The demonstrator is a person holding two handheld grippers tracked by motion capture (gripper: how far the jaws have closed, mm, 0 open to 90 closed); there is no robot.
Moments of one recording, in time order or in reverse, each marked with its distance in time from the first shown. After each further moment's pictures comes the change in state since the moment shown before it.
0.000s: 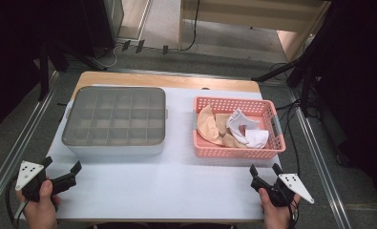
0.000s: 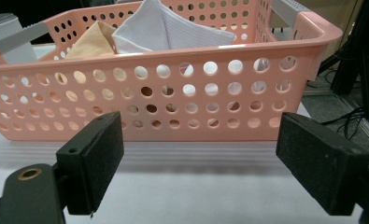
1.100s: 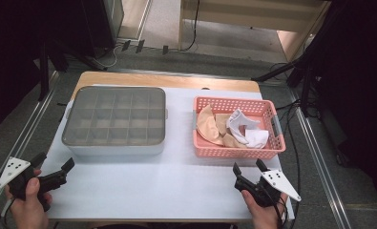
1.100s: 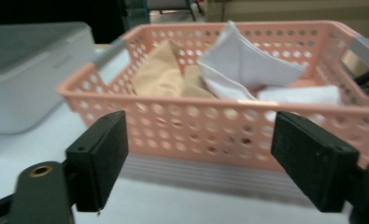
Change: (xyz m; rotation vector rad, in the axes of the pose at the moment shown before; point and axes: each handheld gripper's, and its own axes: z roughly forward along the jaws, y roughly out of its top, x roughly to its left) left arm 0.011 0.025 -0.014 -0.030 -0.073 -0.022; right arm 0.064 0.032 -0.014 0.016 0.097 -0.072
